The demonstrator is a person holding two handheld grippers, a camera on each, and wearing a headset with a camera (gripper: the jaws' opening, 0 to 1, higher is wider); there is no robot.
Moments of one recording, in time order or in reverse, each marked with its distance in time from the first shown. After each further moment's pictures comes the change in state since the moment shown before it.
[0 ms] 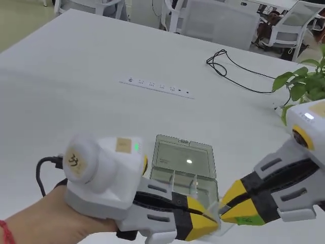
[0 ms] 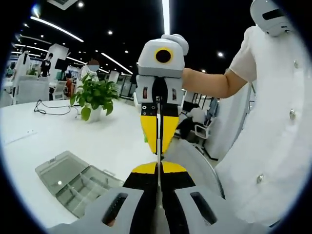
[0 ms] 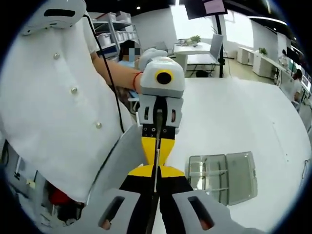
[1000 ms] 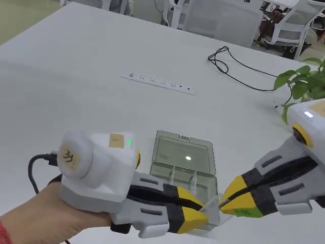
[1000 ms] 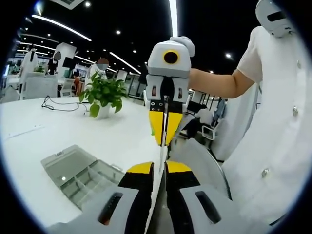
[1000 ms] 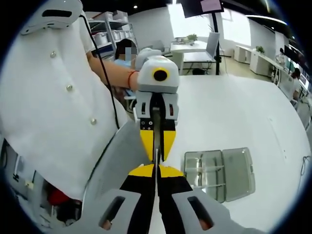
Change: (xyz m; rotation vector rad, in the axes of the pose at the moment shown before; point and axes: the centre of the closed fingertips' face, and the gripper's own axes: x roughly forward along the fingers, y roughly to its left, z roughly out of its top) left arm -0.011 0.016 -0.009 -0.031 -0.004 0.085; right arm -0.003 -0.008 -0.008 0.012 0.020 -0.041
